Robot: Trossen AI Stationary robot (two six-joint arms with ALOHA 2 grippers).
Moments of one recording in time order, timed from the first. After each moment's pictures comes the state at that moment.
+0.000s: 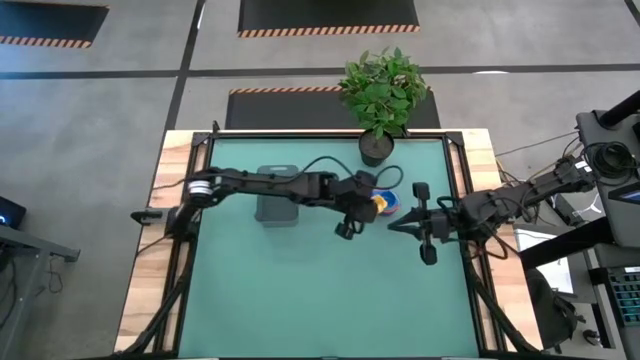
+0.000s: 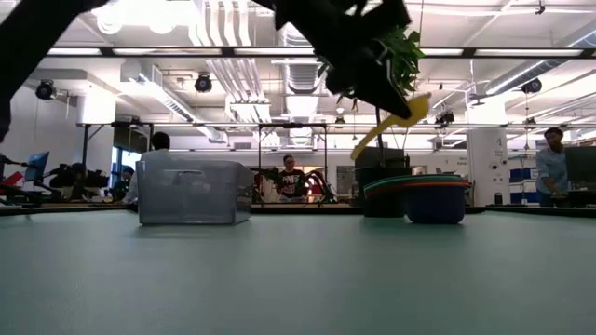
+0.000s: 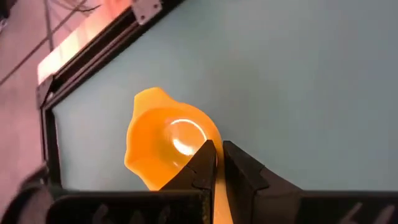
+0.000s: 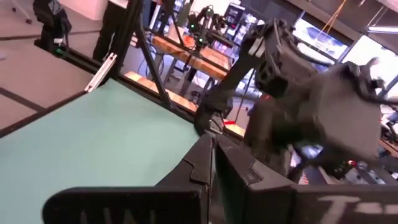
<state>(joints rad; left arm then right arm) 0.03 2.12 1.86 -0.49 -0.03 0.63 0.36 0.77 0.61 0.10 0.23 -0.44</state>
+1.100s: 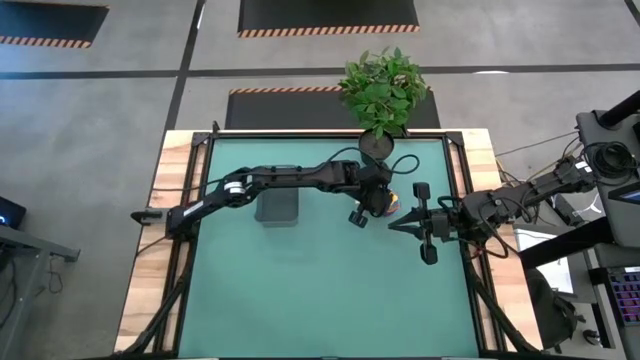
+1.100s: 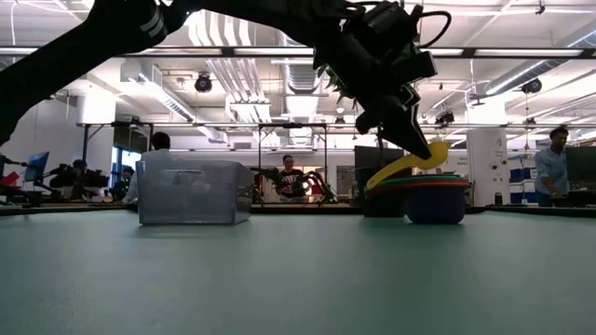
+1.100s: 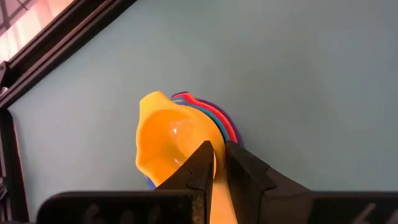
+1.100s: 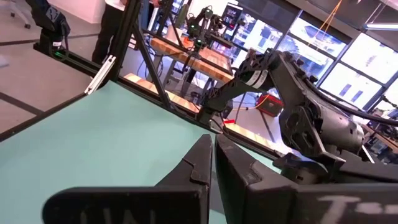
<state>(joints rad) 0.12 2.44 2.28 -0.70 0.08 0.71 0.36 0.75 0.59 0.12 0.23 -0.42</state>
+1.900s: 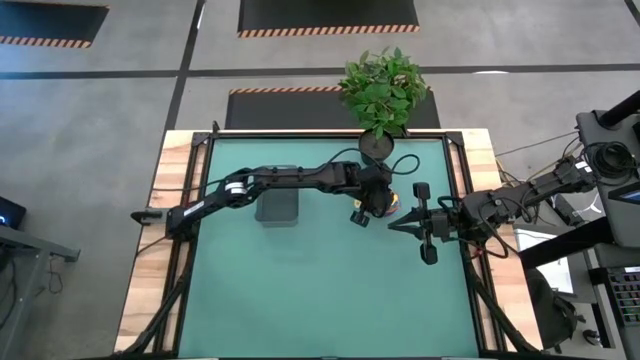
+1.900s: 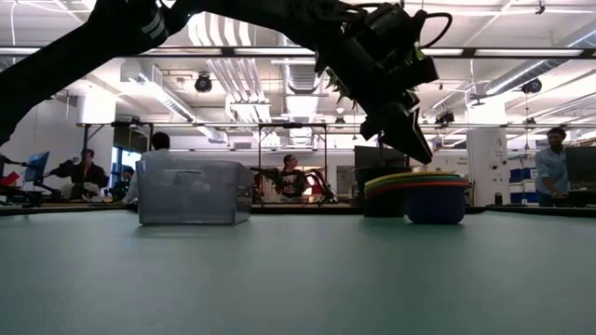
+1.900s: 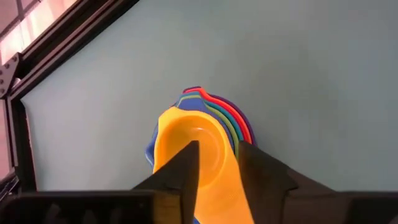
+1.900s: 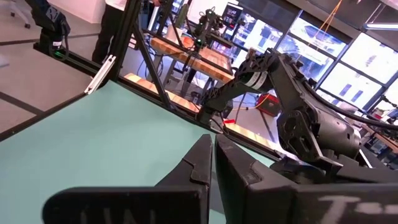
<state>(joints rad) 0.12 2.45 2.28 -0.67 0.04 0.70 0.36 0.75 0.59 0.12 0.23 -0.42</state>
